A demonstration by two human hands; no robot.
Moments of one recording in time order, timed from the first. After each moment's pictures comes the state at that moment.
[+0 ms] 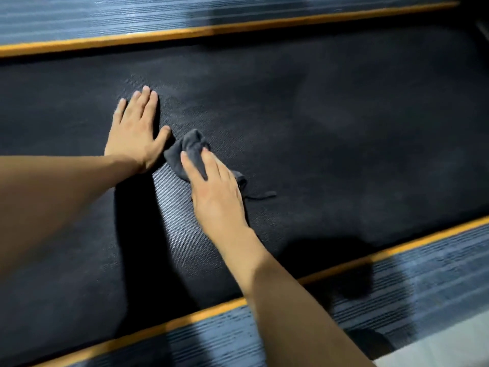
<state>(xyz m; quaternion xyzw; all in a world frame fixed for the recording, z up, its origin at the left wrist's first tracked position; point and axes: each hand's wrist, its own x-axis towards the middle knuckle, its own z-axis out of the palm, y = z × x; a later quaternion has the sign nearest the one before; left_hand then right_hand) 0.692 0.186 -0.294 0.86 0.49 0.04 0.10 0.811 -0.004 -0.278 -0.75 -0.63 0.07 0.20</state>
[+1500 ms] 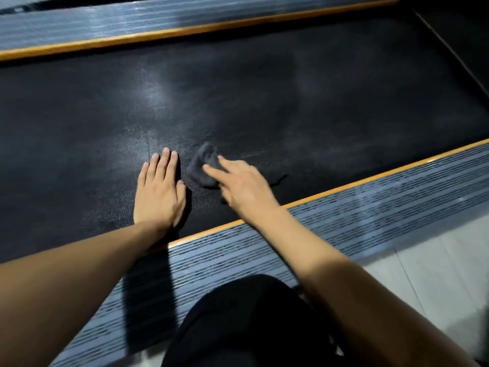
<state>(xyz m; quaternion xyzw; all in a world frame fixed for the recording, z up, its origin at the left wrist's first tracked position) 0.659 -0.038 -0.290 0.86 0.51 0.05 0.09 0.849 -0.117 -0.252 -0.70 -0.69 0.11 0.14</state>
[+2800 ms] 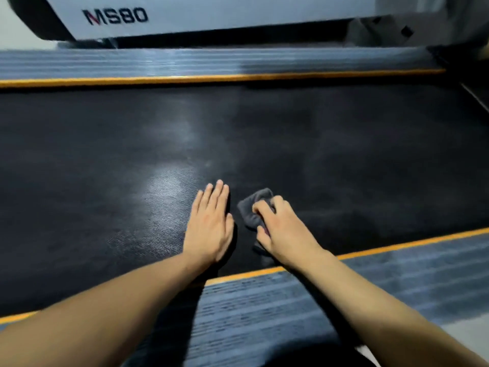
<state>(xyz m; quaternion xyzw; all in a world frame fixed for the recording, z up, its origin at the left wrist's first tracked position) 0.649 -0.034 -0.282 0.86 0.48 0.06 0.14 0.825 -0.105 -0.242 -0.70 -0.70 0.13 0.09</state>
